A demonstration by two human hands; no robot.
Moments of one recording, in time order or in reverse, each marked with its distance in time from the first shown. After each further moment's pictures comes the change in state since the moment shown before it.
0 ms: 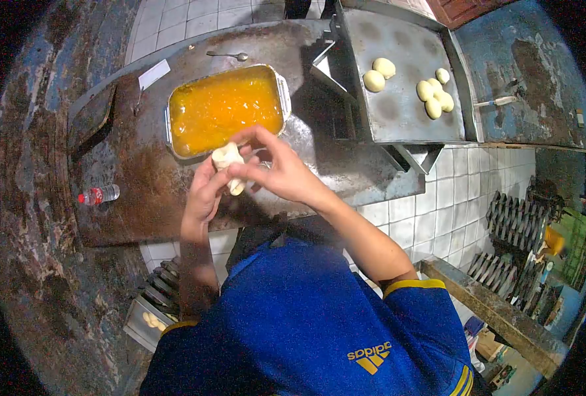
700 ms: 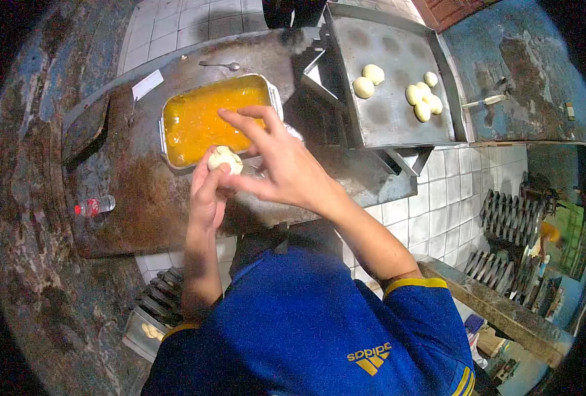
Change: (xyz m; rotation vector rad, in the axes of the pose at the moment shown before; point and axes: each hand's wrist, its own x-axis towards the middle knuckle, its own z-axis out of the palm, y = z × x) left_hand 0.006 0.011 0.032 -0.165 0.215 0.049; right_hand -0.004 -0.057 0.000 -0.693 0.144 -0.514
